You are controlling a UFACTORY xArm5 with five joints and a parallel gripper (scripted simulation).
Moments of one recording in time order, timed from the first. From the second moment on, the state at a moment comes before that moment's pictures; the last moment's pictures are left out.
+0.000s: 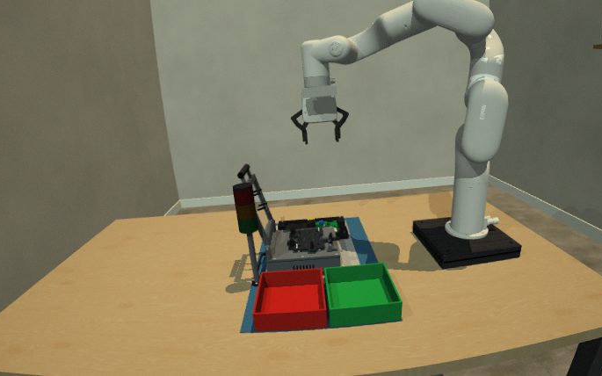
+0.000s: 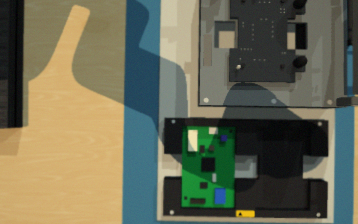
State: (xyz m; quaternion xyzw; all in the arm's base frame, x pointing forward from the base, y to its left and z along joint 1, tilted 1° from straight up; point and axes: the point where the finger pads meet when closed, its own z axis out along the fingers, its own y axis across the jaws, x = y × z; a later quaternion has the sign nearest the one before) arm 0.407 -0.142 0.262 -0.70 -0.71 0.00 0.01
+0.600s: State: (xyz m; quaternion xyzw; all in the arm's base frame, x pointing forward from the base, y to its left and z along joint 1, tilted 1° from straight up) arm 0.401 -0.141 0.154 -0.70 -0.71 0.01 0.01
